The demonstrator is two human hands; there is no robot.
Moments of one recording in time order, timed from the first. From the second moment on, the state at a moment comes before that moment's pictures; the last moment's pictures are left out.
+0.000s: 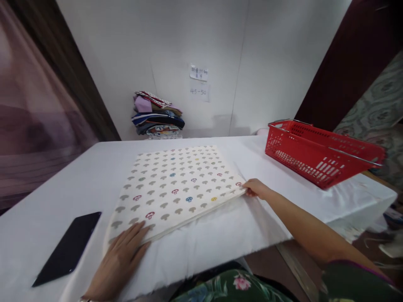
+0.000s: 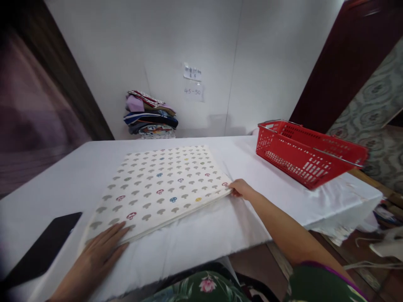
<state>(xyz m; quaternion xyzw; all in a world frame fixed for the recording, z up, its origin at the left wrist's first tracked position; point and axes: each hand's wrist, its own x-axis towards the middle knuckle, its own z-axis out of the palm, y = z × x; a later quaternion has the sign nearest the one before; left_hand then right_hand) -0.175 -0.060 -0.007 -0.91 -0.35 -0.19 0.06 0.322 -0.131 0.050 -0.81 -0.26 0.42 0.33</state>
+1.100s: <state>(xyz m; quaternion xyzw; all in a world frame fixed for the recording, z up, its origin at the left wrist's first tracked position) -0.193 -0.097 0.028 -0.91 -0.37 -0.15 0.08 0.371 -0.170 0.010 -0.80 -0.48 0.27 0.26</state>
